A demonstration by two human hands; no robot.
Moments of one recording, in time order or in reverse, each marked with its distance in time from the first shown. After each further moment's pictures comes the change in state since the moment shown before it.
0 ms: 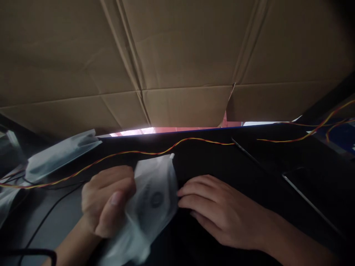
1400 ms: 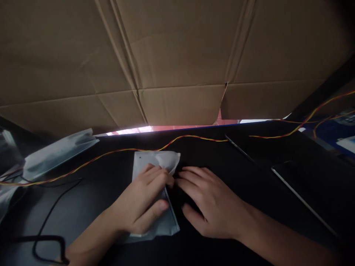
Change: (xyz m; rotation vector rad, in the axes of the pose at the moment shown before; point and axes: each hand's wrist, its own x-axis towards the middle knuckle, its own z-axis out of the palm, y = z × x) left_hand 0.011 0.024 0.038 -0.197 -0.396 0.005; right_hand 0.003 -0.009 0.016 -0.093 0.036 0.219
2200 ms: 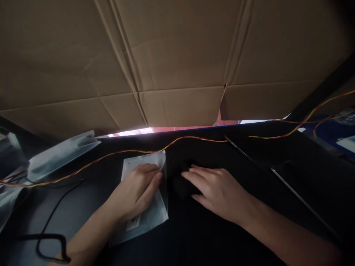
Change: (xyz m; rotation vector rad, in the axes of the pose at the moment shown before) left_hand 0.000 -0.008 -0.012 0.172 -0.036 -0.317; right_hand 0.000 0.021 -0.004 -0.169 0.042 0.011
